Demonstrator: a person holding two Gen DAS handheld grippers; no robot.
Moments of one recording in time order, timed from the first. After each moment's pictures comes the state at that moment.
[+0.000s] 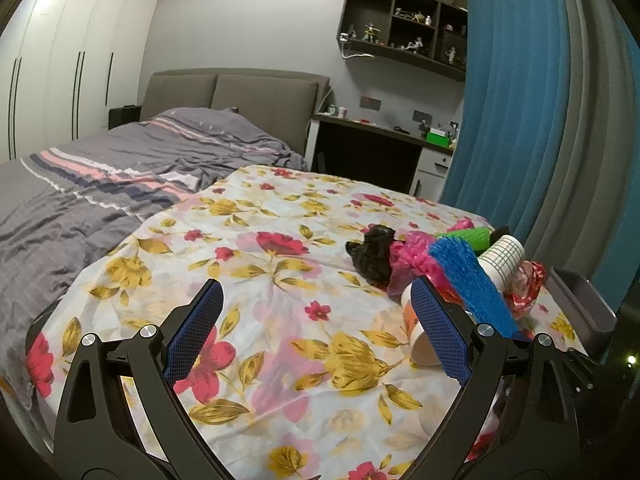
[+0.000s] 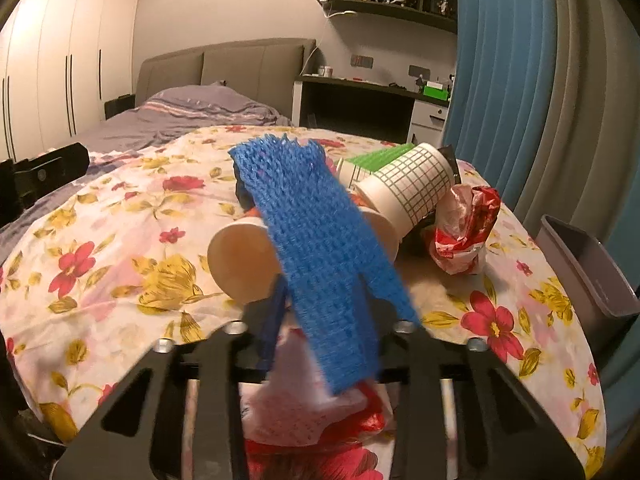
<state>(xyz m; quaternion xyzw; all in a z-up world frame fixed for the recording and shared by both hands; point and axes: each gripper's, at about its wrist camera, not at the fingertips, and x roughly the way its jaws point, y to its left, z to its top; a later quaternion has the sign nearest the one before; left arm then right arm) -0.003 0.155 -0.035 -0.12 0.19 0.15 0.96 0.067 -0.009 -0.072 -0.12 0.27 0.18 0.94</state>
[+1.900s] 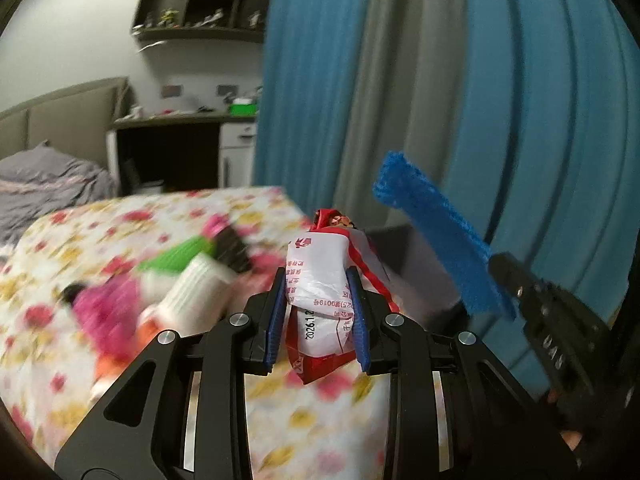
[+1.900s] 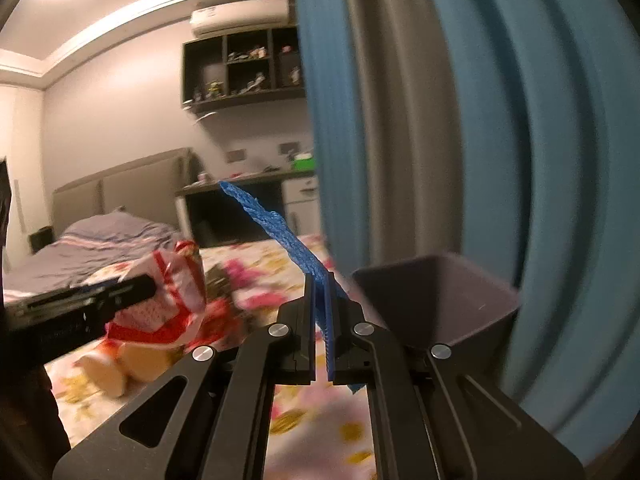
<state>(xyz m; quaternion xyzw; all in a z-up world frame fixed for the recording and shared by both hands) 0.111 -0.080 0.034 -0.03 0.22 -0.18 0.96 0.052 -0.240 0.030 0.03 0.12 0.01 0.99</state>
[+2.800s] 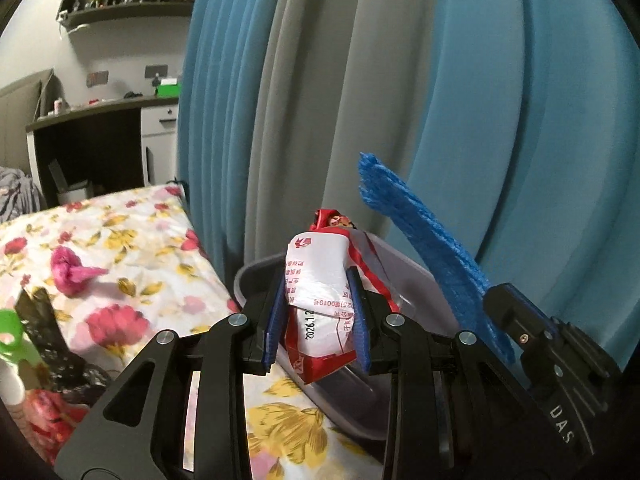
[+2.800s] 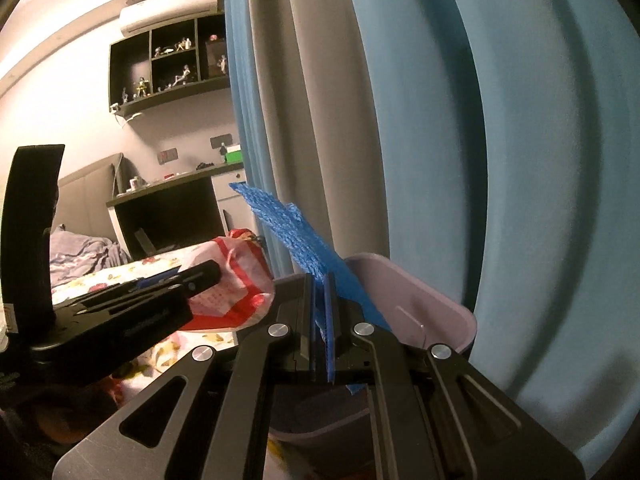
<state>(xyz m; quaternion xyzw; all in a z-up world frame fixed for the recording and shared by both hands) 0.267 -0.240 -0.015 -0.02 0.26 -0.26 0.93 0.155 -0.341 0.007 0.07 0.15 -0.08 0.98</state>
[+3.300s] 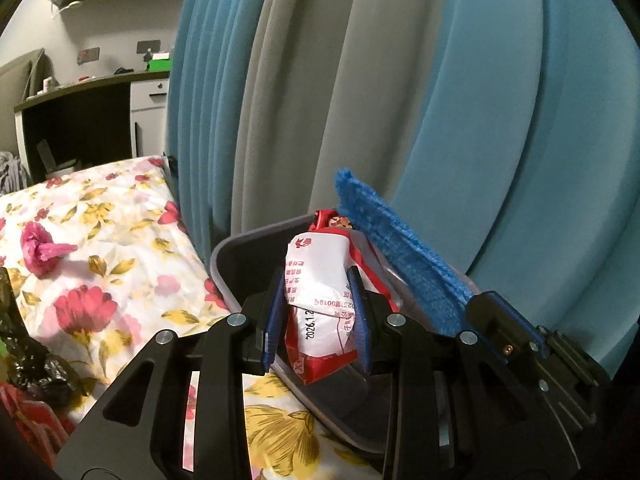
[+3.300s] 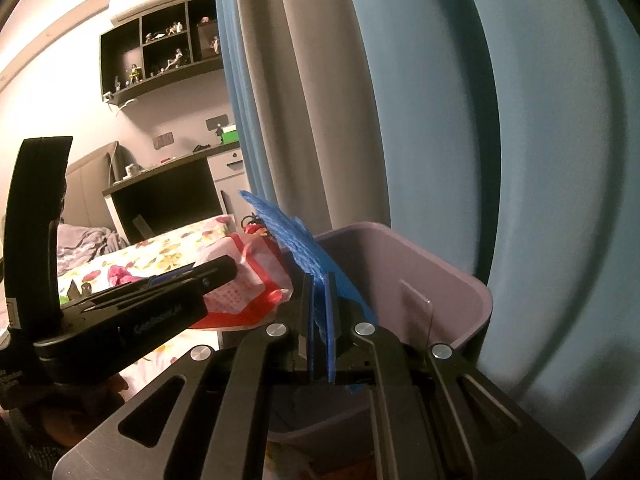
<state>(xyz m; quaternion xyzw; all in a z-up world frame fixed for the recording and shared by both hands) 0.284 -0.255 -0.043 -0.02 0.29 -0.28 0.91 0.173 -0.352 -0.014 0.09 0.19 -0.07 0.98</state>
